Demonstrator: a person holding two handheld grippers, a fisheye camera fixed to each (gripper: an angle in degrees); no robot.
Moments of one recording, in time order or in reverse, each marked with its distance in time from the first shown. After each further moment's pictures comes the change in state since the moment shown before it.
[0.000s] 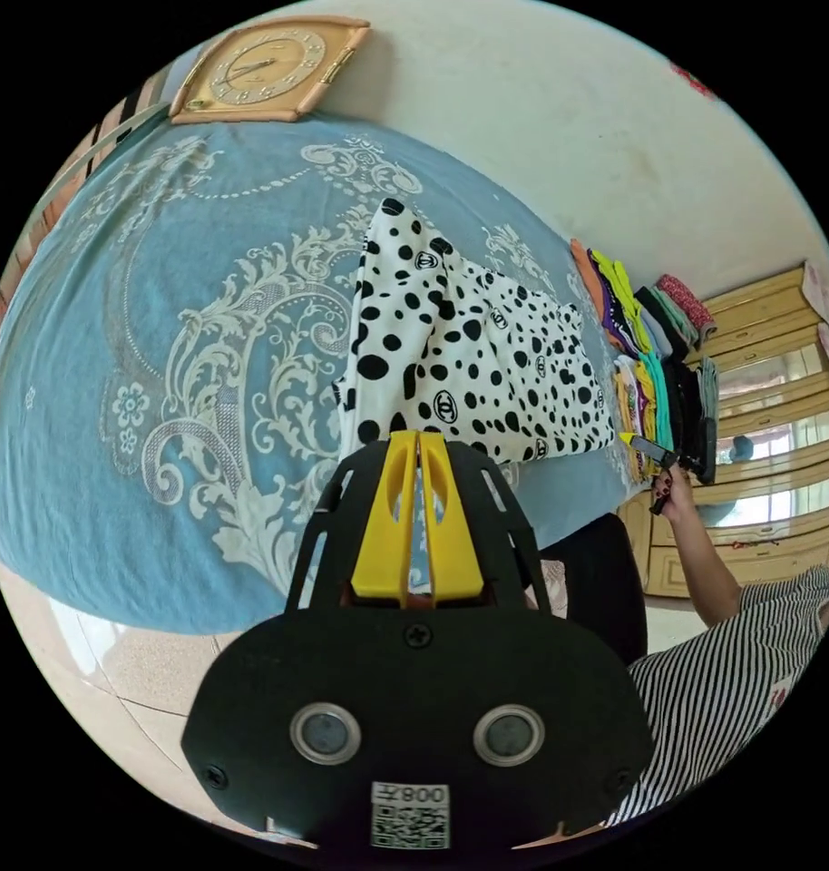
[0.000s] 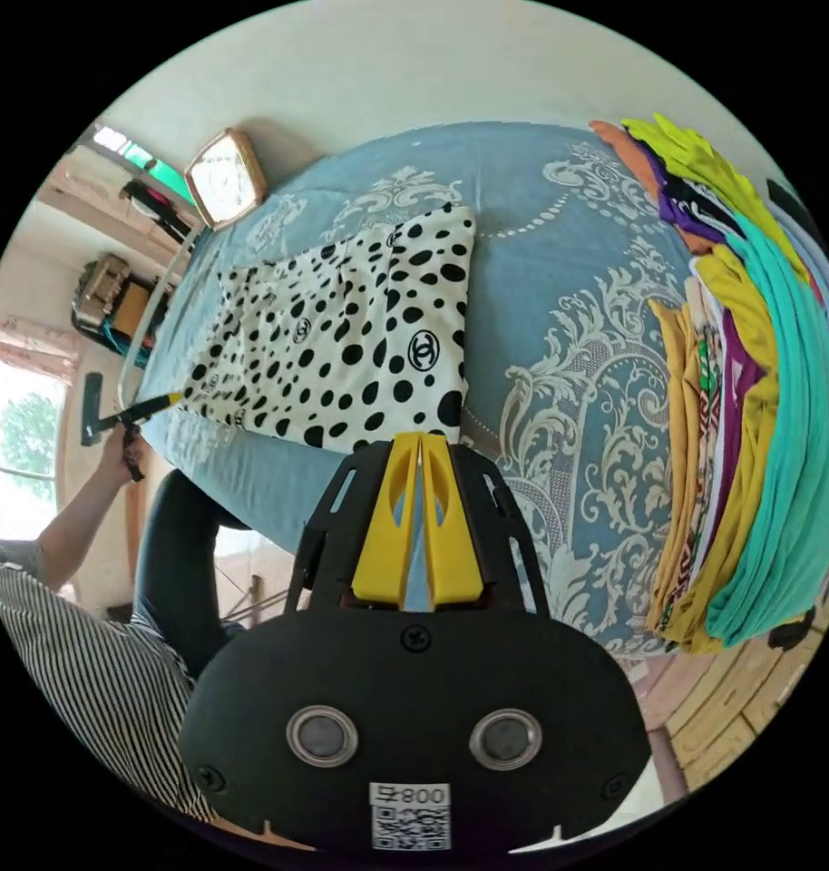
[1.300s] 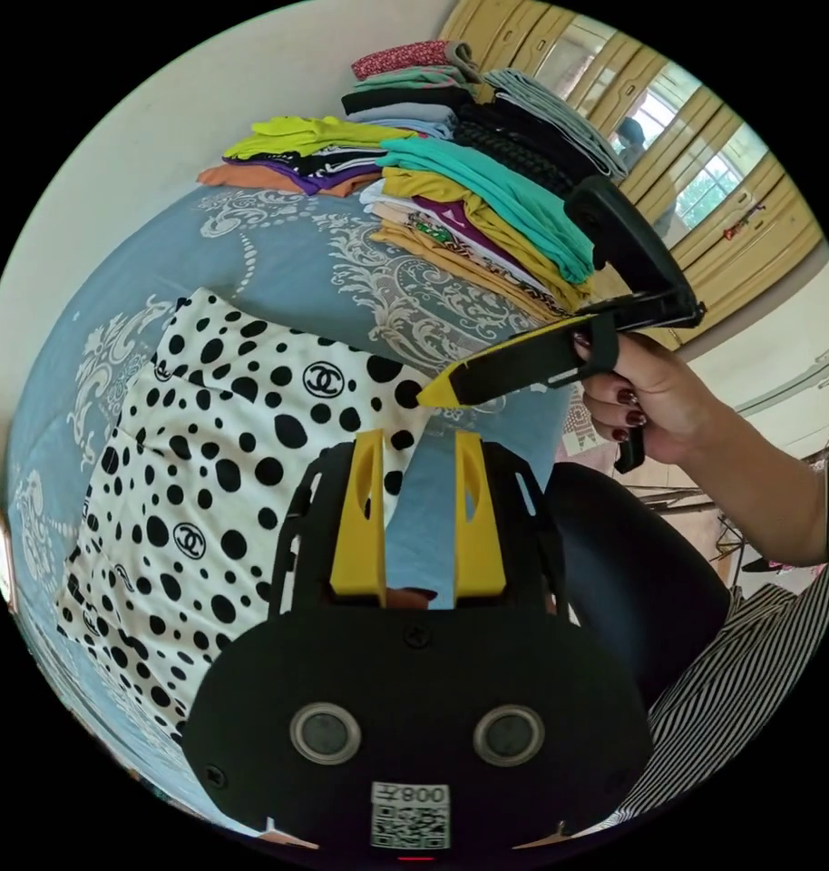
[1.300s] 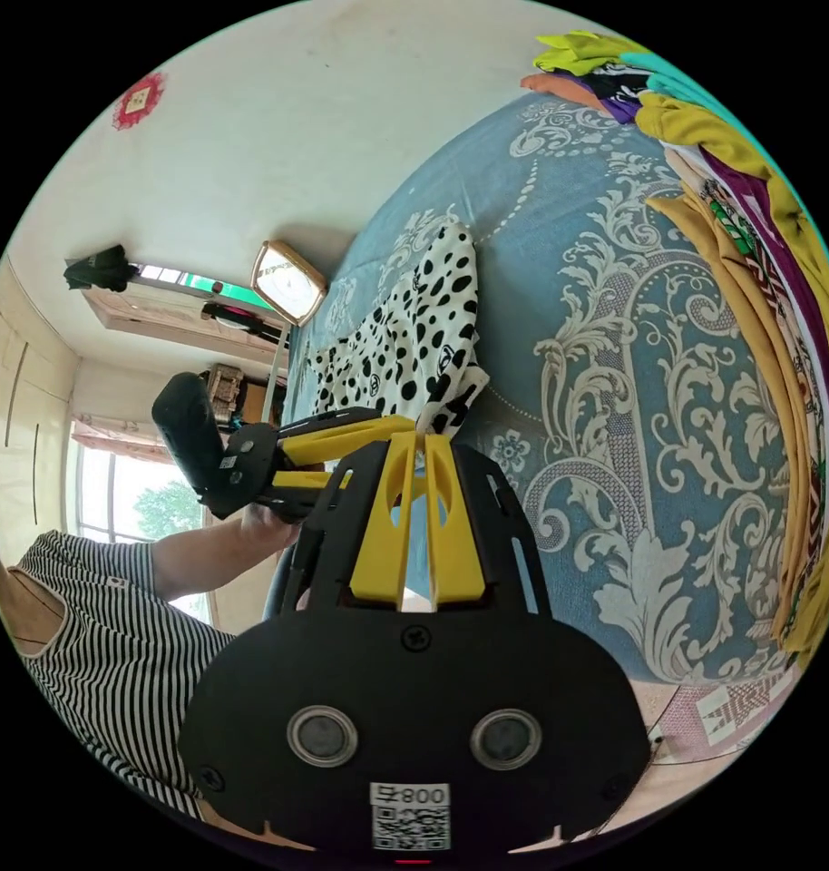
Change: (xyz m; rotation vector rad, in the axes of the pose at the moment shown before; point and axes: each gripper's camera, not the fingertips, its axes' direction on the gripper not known) left arm 0.543 -0.046 0.277 -0.205 -0.046 0.910; right arm 0.100 0.027 0.079 0.166 -0.547 0.207
